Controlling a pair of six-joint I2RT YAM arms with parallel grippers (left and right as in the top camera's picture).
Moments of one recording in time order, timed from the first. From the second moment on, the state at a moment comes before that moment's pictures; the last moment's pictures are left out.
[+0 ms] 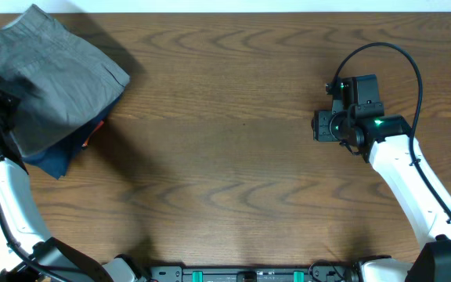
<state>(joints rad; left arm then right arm) 0.69 1.43 1.11 -0.06 0.34 -0.46 0.17 1.47 1.03 -0.62 -0.06 0.17</state>
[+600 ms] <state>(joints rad) 0.75 1.43 1.11 0.16 0.50 -0.68 0.17 1.47 1.03 -0.64 -0.06 0.17</state>
